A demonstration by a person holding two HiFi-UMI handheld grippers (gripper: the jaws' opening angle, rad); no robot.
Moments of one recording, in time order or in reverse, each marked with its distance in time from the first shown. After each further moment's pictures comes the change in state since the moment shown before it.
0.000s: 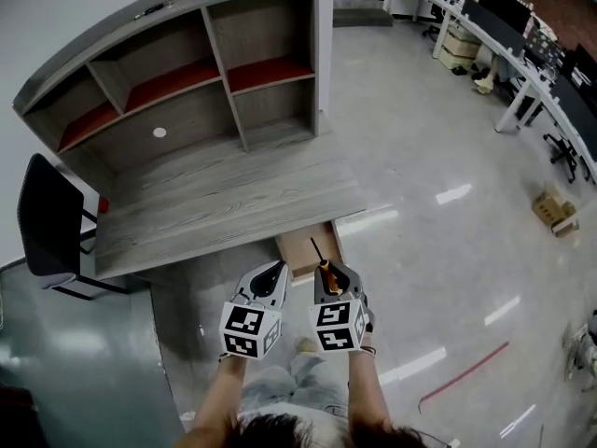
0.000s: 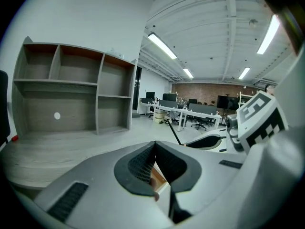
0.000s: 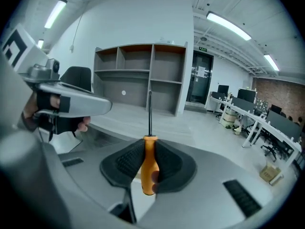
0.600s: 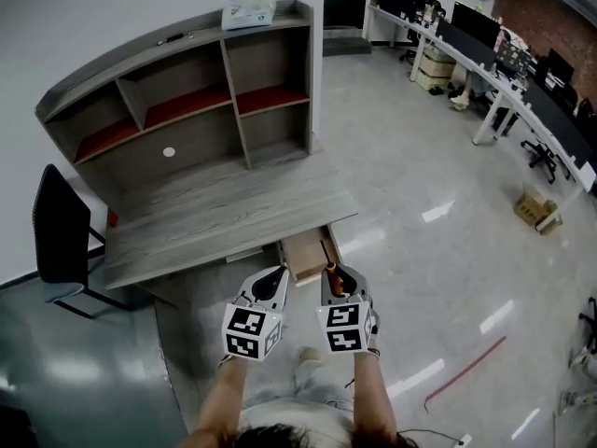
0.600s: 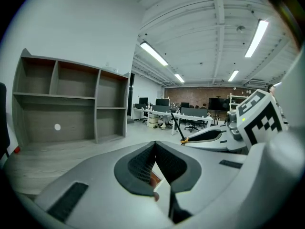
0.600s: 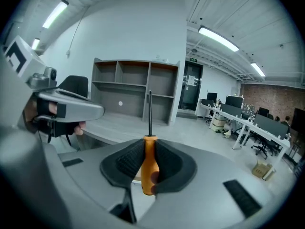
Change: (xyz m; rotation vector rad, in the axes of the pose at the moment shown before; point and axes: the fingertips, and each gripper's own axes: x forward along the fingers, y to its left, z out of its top) left arm -0.085 -0.018 0.027 0.061 -0.056 -0.075; right arm -0.088 0.028 0.034 0.028 -0.091 -0.116
